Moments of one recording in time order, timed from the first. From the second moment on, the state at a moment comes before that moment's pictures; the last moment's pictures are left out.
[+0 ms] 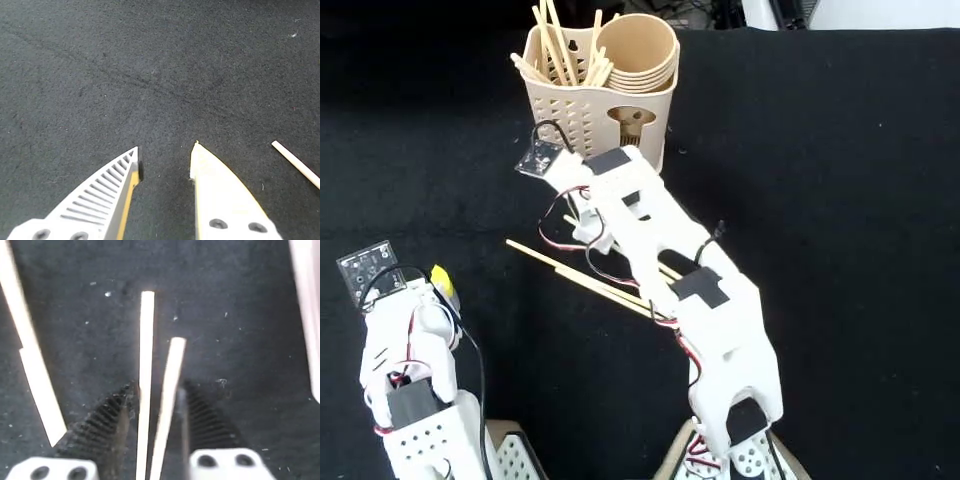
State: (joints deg) left arm -29.3 -103.4 96.5 50.4 0.0; right arm -28.4 36.2 -11.2 70.4 33.3
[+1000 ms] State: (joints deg) left arm -29.3 -103.4 96.5 50.4 0.0; right arm -29.6 16.0 -5.1 76.0 33.2
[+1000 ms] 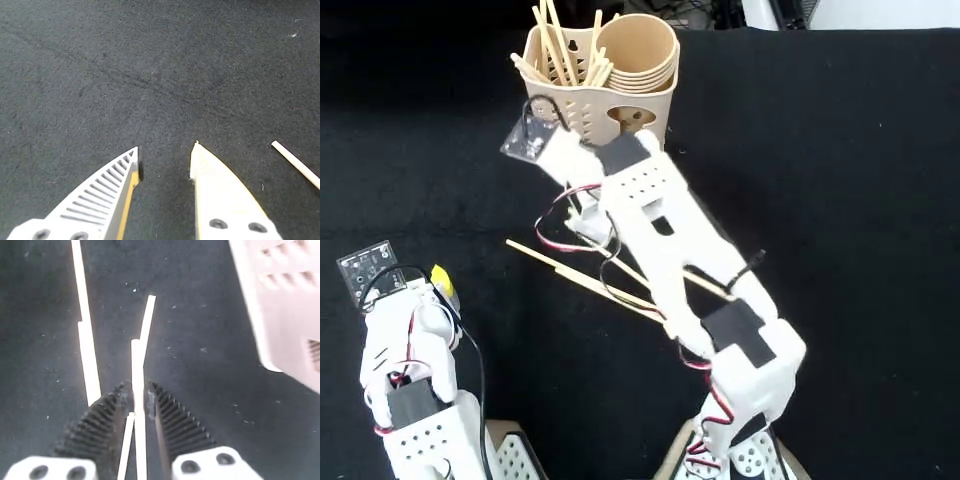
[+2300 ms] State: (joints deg) left arm -29.3 -103.4 96.5 50.4 0.0; right arm -30.5 35.3 -10.2 68.4 28.2
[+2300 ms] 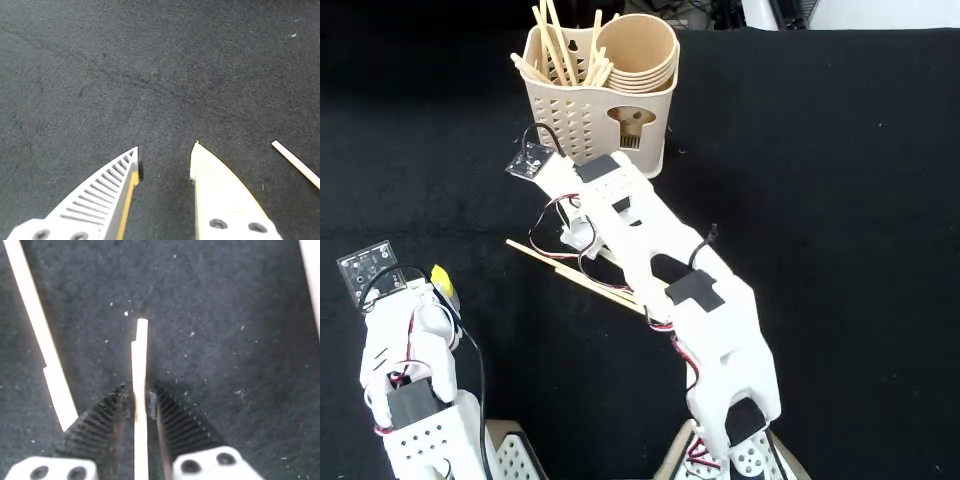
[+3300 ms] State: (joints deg) left arm -29.3 -103.4 96.5 50.4 0.0; right arm -32.4 11.7 -16.6 80.6 29.9
